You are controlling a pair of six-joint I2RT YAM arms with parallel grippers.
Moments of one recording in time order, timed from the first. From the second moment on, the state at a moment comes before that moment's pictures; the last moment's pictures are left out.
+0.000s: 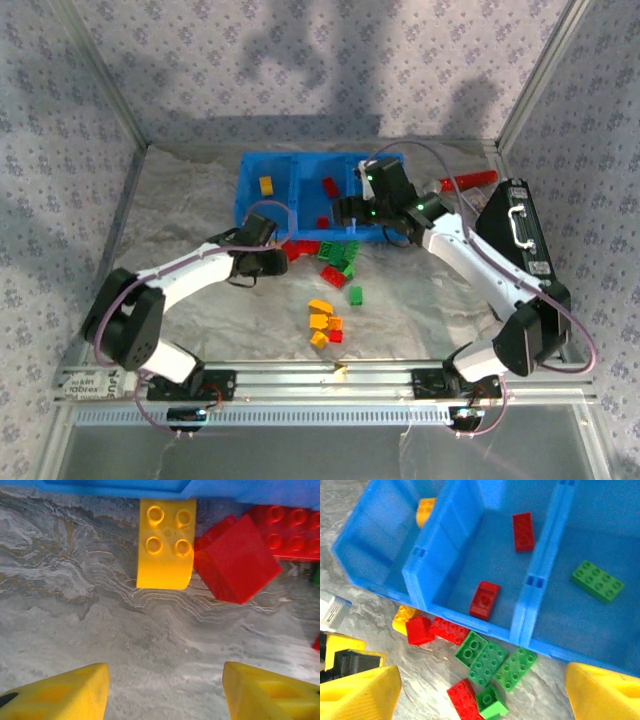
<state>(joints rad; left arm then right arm) -0.58 1.51 0.86 -0.48 -0.05 -0.58 0.58 1.42 1.30 -0.63 0.00 0.31</state>
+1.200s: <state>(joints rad) -0.54 1.77 1.02 -0.41 -0.10 -0.46 0.51 1.32 1.10 -0.52 -0.08 0.34</state>
